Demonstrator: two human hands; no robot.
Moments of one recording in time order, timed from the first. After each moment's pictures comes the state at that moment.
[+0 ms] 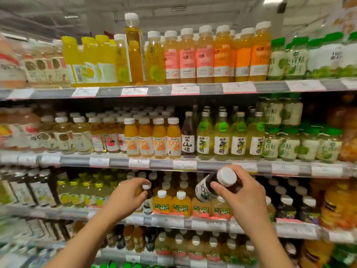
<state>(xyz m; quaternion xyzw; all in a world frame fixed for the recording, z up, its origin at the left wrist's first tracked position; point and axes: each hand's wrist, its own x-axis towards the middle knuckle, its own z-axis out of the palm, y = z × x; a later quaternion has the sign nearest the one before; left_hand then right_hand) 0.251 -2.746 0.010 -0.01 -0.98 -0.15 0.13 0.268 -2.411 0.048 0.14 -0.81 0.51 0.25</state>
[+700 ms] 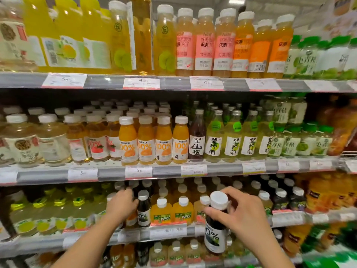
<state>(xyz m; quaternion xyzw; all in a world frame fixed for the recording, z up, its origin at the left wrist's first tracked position) 0.118 -2.831 -0.072 0.07 -0.99 -0.11 0.01 0.257 -2.493 0.028 0.07 -0.92 0.34 0.19</state>
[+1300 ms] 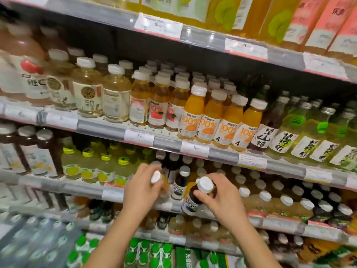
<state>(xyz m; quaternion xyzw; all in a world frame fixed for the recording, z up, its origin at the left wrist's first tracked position) 0.197 -2.895 -0.097 0.04 -0.90 -0.37 0.23 0.187 -2.649 -0.040 0.17 -0.94 0.27 0.10</state>
